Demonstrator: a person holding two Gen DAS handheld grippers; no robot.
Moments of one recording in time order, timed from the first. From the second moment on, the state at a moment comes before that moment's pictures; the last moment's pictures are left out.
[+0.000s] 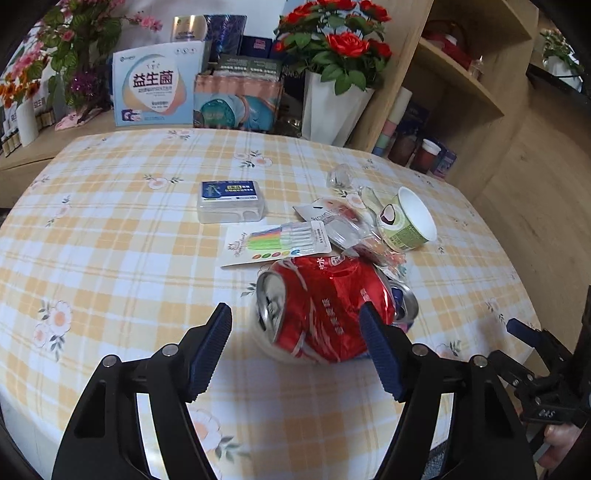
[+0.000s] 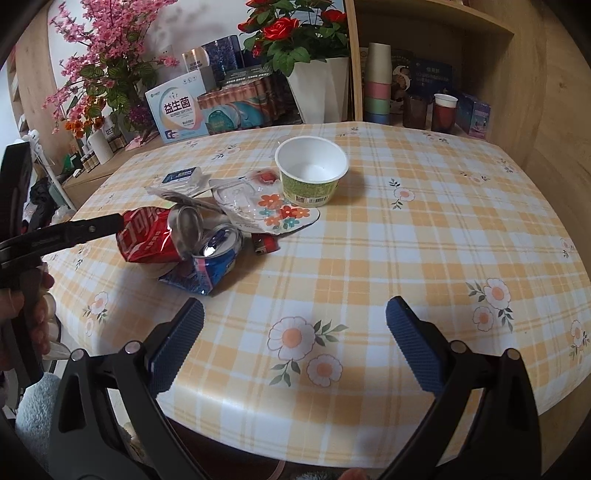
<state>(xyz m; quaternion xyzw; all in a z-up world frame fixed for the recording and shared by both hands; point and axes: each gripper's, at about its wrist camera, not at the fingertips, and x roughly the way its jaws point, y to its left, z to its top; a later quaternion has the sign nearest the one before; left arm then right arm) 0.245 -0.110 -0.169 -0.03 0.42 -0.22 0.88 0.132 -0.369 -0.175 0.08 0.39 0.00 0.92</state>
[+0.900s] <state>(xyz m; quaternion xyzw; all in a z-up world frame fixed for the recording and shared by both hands) 0.257 -0.071 -0.140 -0.08 0.40 -0.21 0.89 0.192 -0.305 -0.163 -0.05 0.39 0.05 0.92</state>
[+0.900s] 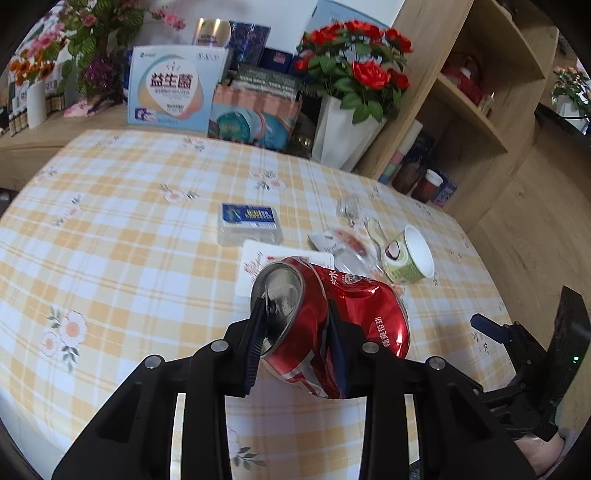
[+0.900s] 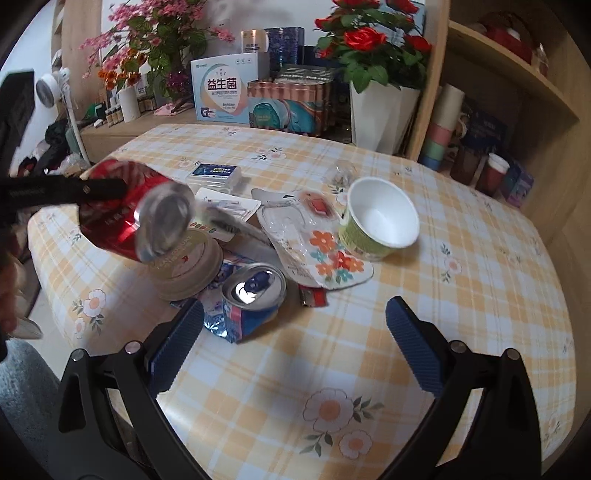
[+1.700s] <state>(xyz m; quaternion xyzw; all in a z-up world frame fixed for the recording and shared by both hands) 0.208 0.026 -0.137 -0.12 0.35 -0.14 0.92 0.241 -0.203 -0.208 -0.23 0.45 0.11 0.85</state>
